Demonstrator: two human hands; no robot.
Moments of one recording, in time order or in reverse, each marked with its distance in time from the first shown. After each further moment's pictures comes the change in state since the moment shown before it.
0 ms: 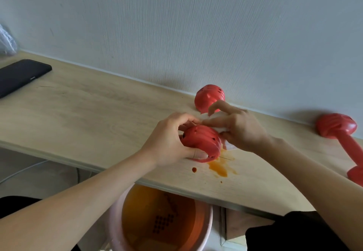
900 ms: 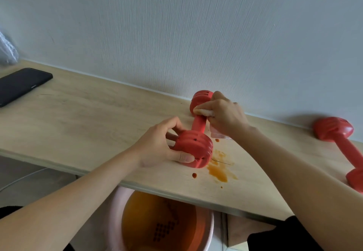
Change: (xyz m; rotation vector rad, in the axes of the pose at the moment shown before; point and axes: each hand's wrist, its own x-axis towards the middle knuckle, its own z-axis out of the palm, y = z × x) left_hand 0.004 -0.014 -0.025 -0.050 -0.210 -0.095; right_hand 0.045 0.000 0.011 -0.015 -0.078 0.471
